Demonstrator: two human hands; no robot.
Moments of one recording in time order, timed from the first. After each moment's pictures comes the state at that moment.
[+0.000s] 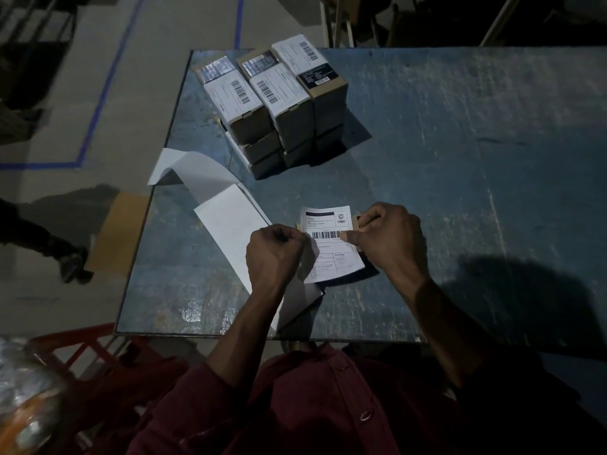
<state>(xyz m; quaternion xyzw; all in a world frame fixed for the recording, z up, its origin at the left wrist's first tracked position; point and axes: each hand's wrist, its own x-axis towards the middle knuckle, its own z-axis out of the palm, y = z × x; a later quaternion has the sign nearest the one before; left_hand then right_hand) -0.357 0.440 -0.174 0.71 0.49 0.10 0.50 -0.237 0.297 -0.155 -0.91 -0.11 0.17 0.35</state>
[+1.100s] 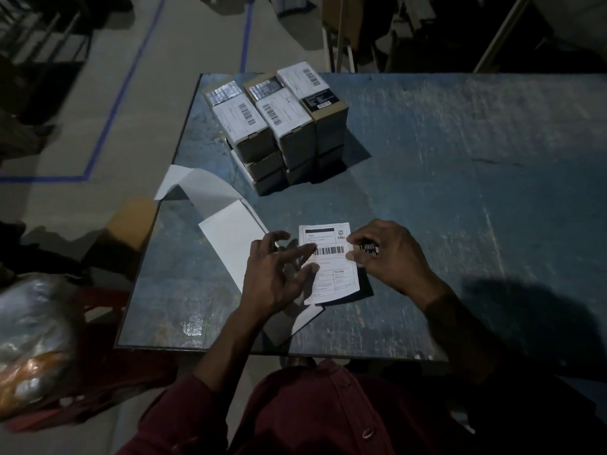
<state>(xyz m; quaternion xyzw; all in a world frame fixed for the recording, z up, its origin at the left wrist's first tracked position) -0.384 0.466 -0.213 0.91 0.22 0.11 0.33 -0.208 0.272 -0.189 -0.87 -0.38 0.12 0.30</state>
